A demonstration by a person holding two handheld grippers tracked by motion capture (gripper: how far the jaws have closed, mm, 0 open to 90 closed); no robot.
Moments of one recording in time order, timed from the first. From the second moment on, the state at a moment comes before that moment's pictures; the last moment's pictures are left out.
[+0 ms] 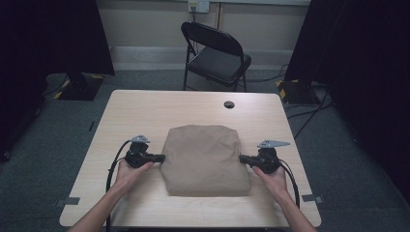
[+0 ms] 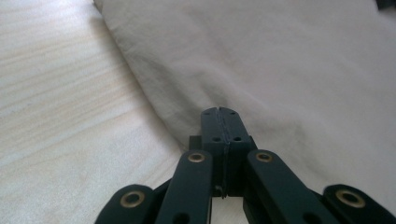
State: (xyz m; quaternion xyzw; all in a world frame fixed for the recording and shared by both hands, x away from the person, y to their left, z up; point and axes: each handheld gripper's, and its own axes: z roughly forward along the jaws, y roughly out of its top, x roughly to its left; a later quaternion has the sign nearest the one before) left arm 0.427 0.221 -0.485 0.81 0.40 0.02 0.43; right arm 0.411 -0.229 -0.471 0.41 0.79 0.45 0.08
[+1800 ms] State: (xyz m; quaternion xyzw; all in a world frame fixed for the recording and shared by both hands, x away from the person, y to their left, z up) left arm 0.433 0.215 -0.492 0.83 0.40 0.03 0.39; right arm 0.418 -0.218 -0.494 0.39 0.82 0.39 0.13
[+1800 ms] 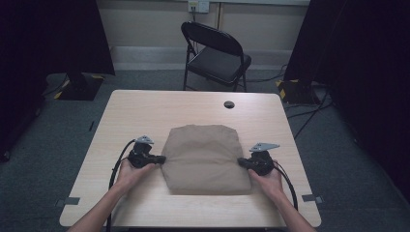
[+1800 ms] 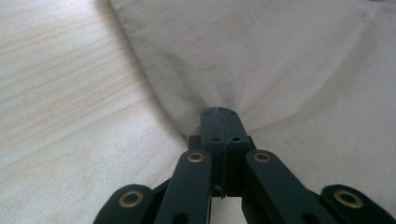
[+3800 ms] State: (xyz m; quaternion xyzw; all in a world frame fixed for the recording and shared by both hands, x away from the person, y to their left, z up) left arm 0.426 0.205 -0.490 0.84 0.38 0.04 0.39; right arm 0.352 -0.205 -0.490 0.26 0.87 0.41 0.05
